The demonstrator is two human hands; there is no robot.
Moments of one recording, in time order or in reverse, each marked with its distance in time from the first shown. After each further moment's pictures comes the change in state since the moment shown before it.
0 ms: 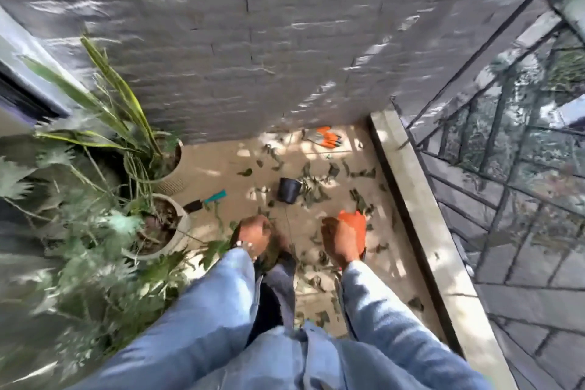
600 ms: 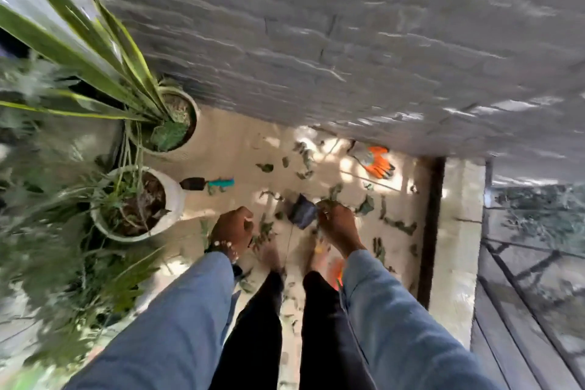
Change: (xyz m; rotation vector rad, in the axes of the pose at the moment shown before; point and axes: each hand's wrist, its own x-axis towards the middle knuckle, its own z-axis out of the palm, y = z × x) left_hand 0.257 -0.022 -0.035 -0.253 0.037 -0.388; right_hand 0.339 -0.114 -0.028 0.018 -0.227 -0.378
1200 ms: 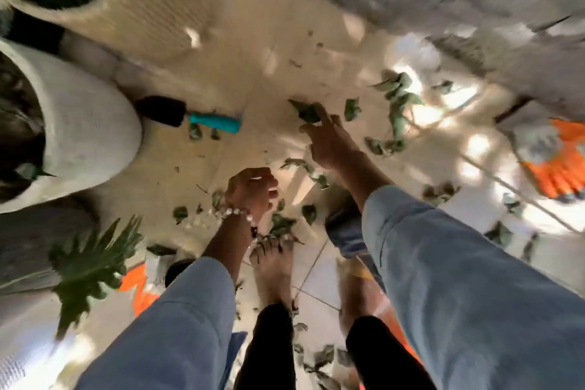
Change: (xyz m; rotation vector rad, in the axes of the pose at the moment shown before) left_hand 0.317 -0.141 0.250 -1.235 0.117 -0.735; right_hand 0.423 0.086 0.305 -0.570 -0.319 -0.502
